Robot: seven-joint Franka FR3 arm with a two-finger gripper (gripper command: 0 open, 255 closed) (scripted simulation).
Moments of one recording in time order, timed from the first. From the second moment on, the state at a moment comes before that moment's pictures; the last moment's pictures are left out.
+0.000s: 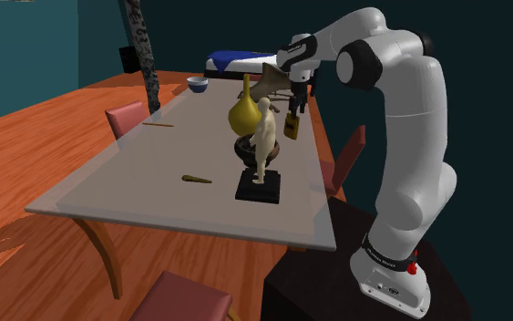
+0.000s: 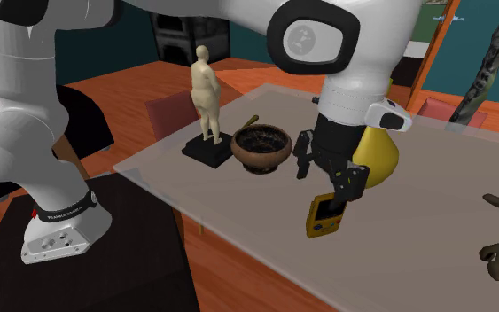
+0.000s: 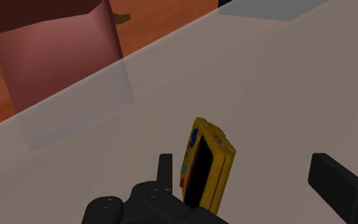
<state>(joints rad) -0.22 0.41 -0.43 -1.54 0.11 1.82 -0.75</state>
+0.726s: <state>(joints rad) -0.24 0.46 -0.42 -1.58 0.13 1.91 -0.77</state>
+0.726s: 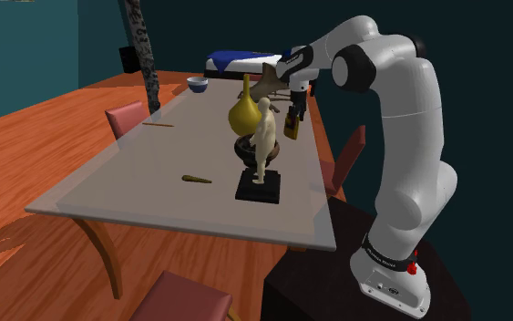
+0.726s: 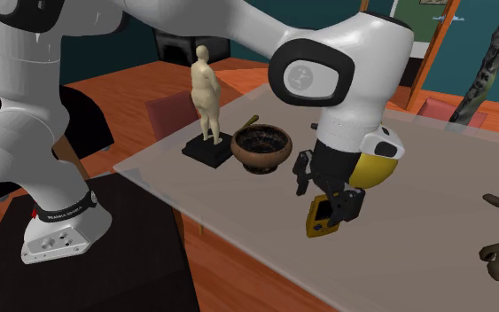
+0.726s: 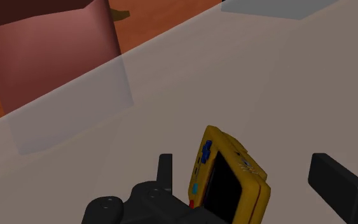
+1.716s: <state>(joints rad) -0.24 0.46 -0.43 -1.58 0.13 1.91 -0.77</state>
